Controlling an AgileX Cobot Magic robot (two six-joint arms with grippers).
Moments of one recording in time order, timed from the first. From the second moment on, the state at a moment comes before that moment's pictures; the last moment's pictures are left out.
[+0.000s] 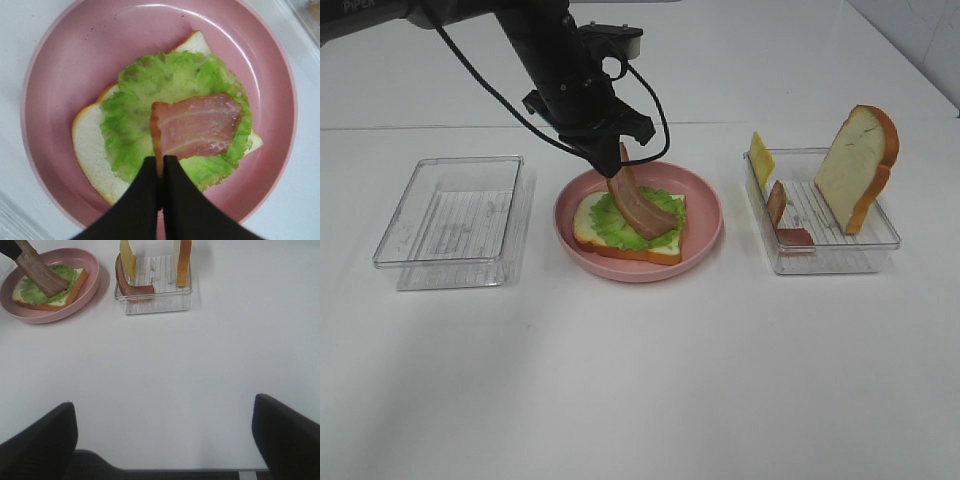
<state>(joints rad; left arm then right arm) -0.47 2.41 -2.19 -0.25 1.12 0.20 -0.03 0.00 -0.46 0.09 1.11 -0.02</state>
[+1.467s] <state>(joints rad) -0.22 2.30 -2.19 -0.11 1.21 0.10 -0.03 0.00 -0.46 0.09 1.11 -0.02</state>
